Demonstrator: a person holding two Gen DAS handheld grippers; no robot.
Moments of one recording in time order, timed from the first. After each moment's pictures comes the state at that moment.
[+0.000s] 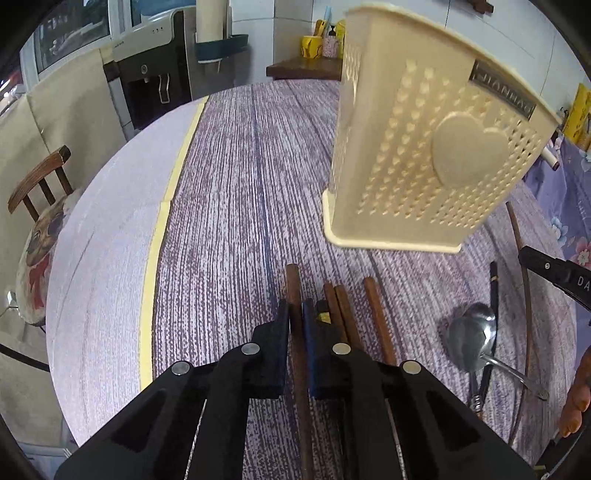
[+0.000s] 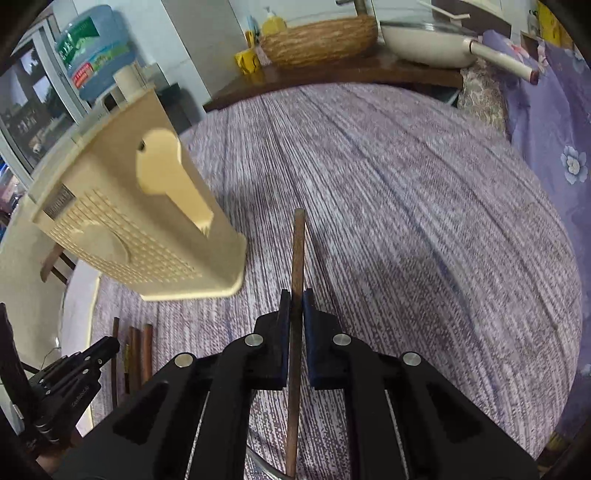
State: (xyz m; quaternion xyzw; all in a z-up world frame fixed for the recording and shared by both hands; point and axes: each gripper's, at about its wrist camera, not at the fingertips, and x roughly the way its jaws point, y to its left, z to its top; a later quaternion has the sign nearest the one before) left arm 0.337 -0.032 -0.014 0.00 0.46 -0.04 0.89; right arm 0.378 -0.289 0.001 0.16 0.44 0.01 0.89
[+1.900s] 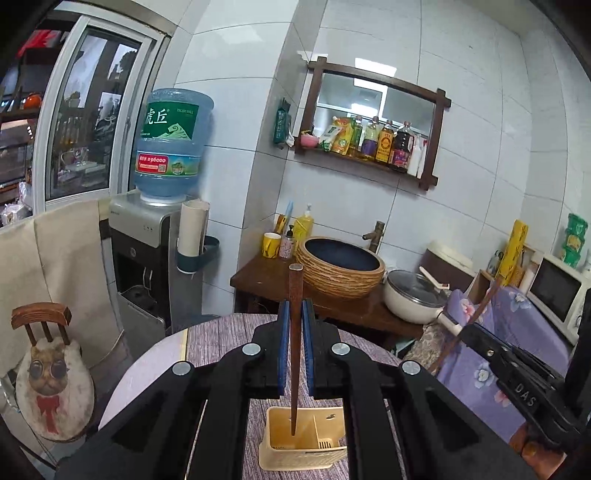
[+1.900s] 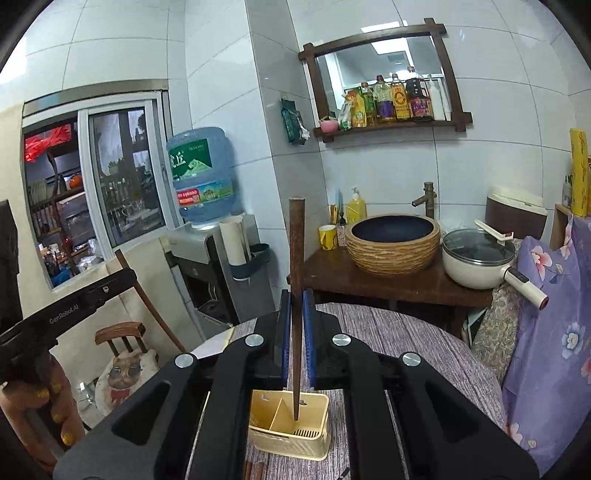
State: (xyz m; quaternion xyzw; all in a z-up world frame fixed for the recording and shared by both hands) left arm 0.332 -0.038 0.255 -0.07 0.18 -0.11 0.97; right arm 0.355 -0.247 0.289 0.08 0.17 0.08 0.98
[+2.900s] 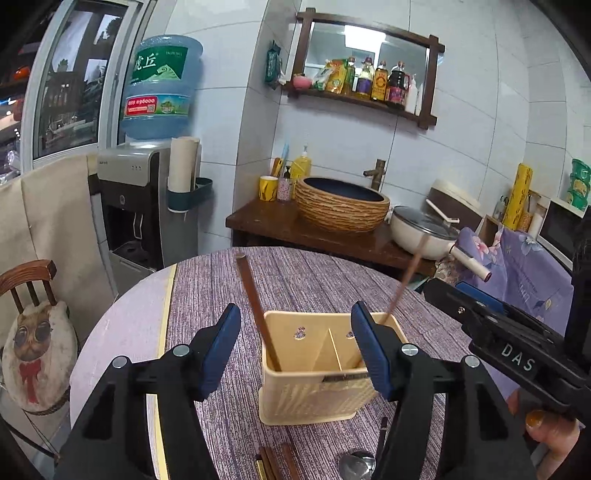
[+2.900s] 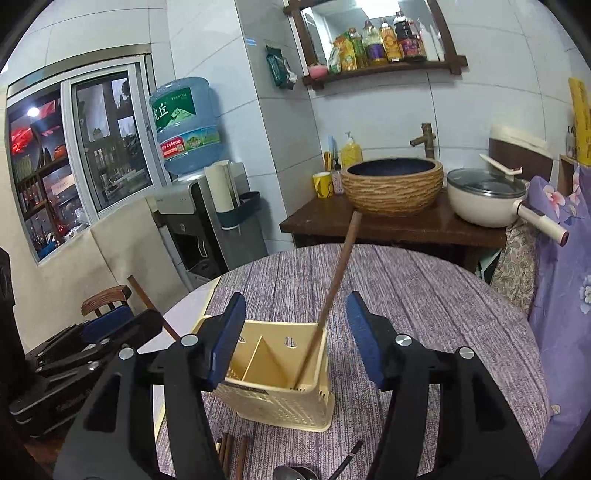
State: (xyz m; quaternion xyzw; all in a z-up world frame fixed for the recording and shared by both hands) left arm 0.329 -0.052 0.144 -0.05 0.24 -0.12 0.96; right arm 0.375 -0.242 0.162 0.09 0.23 0.08 0.97
